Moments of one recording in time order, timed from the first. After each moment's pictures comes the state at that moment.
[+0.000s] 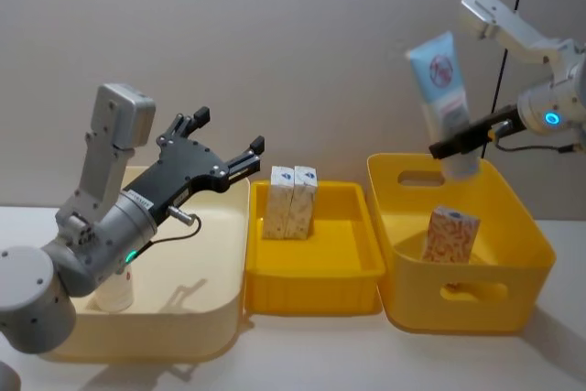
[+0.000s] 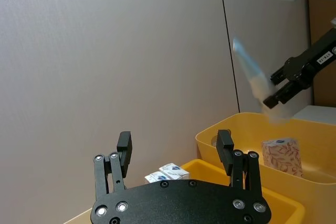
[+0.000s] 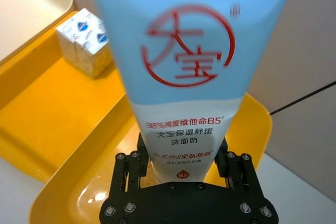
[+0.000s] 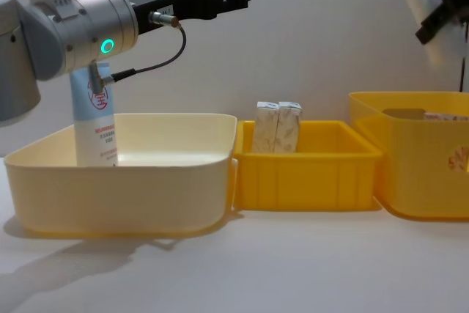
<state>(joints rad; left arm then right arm) -0.65 0.18 0.35 -1.24 -0.29 -0.11 -0.40 1.27 0.37 -0.57 -0.77 0.01 0.81 0.74</state>
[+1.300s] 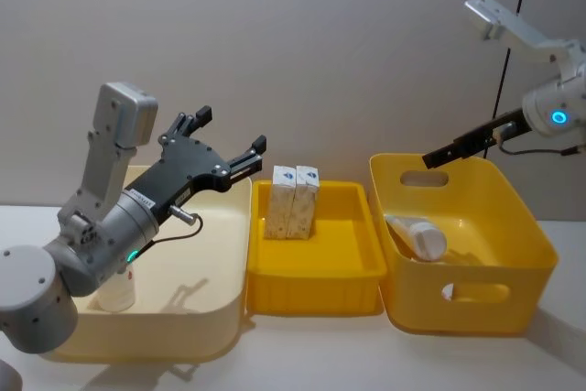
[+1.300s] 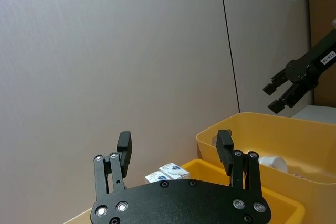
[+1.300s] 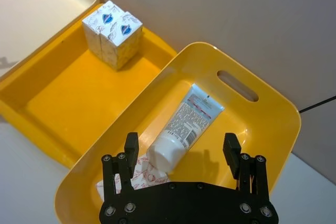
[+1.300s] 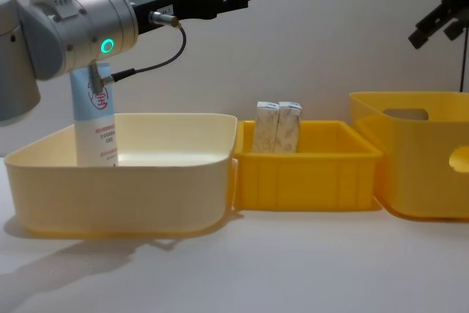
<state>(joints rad) -0.65 0.18 0.35 -1.24 -0.29 -0.11 -0.40 1.32 0.37 -0.61 -0.68 0.04 0.79 0.85</state>
